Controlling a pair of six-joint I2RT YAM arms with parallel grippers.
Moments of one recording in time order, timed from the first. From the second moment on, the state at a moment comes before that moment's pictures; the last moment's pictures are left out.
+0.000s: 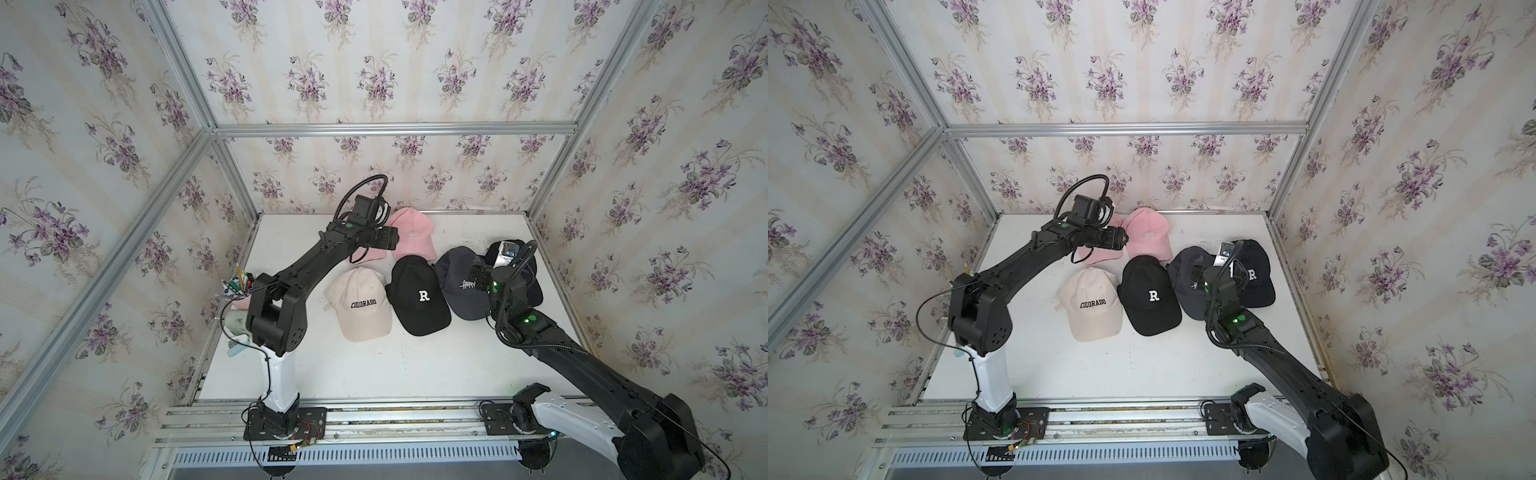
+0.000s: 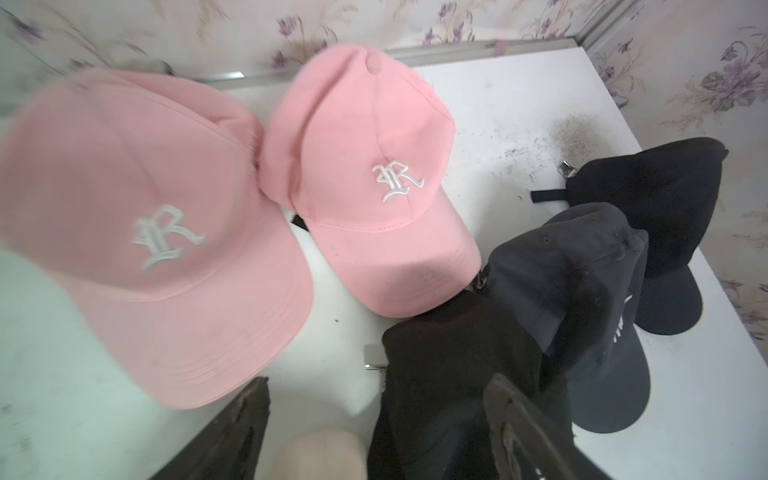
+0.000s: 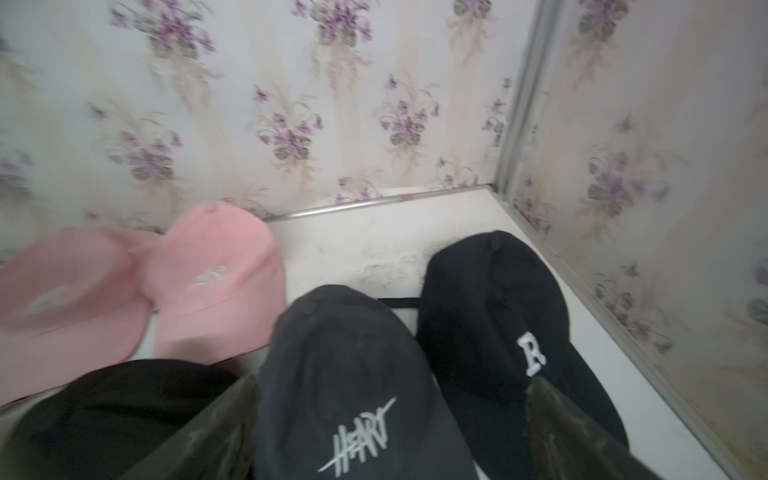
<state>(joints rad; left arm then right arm) -0.41 1.86 1.63 -0.52 0.07 -0.20 0.43 1.06 0.57 0.12 0.62 0.22</state>
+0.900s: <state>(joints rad) 0.10 1.39 0.39 0.45 -0.01 -0.12 0.05 1.53 0.23 1.09 0.09 0.04</state>
